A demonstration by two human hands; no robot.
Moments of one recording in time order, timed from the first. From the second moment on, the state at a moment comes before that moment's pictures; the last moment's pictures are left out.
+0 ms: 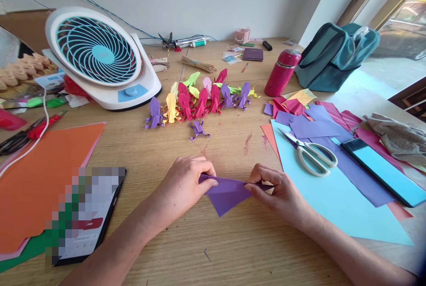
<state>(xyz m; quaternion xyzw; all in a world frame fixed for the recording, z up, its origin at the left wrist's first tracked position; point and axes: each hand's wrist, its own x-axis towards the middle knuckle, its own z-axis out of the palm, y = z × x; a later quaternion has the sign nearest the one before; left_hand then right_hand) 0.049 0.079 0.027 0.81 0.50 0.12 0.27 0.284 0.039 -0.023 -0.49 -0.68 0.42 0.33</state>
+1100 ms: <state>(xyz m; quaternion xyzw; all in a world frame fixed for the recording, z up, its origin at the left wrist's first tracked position) 0.057 0.068 0.035 0.83 0.48 0.05 0.27 0.280 0.040 -0.018 -0.45 -0.79 0.31 0.27</state>
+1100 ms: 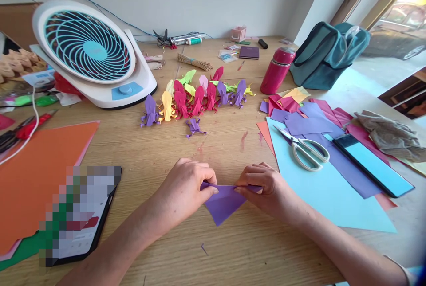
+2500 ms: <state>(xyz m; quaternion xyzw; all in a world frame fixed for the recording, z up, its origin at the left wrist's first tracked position) 0.063 0.065 0.030 0.88 0.41 -0.01 0.23 0.269 0.035 -0.021 -0.44 -0.80 0.35 0.20</state>
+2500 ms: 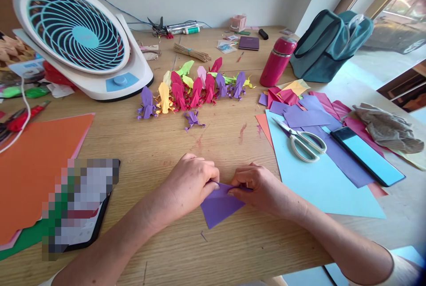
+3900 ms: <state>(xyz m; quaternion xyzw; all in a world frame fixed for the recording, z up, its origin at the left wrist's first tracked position) 0.062 0.024 -0.011 0.90 0.44 0.00 0.05 0.283 0.016 -0.023 -0.35 -0.92 0.11 0.15</state>
